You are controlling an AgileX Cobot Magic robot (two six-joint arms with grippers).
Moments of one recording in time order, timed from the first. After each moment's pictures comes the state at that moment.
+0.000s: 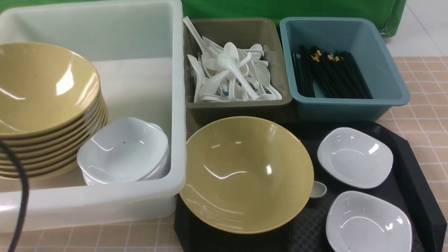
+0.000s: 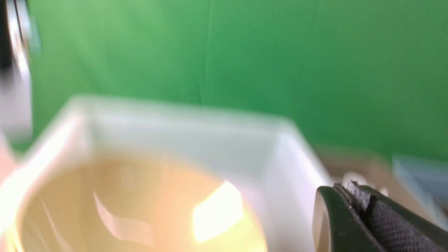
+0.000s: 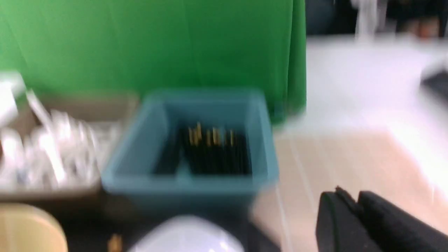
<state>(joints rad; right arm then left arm) -0.02 0.47 -0.42 -0.07 0.29 0.15 -0.10 0.64 -0.70 0.13 0.31 -0.34</state>
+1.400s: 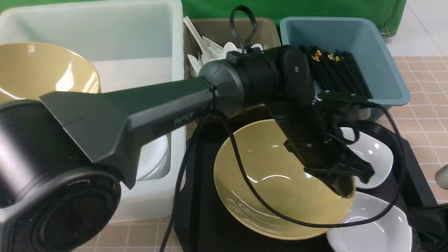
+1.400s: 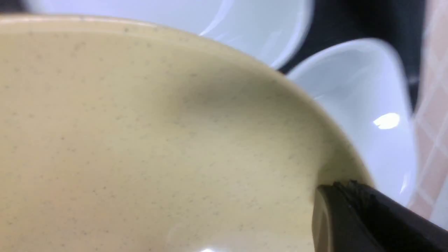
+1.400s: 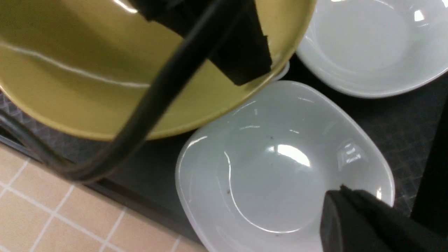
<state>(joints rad) 0.16 0.79 -0.42 0.38 0.62 -0.43 -0.80 2.14 -1.79 -0.61 1.03 0.33</state>
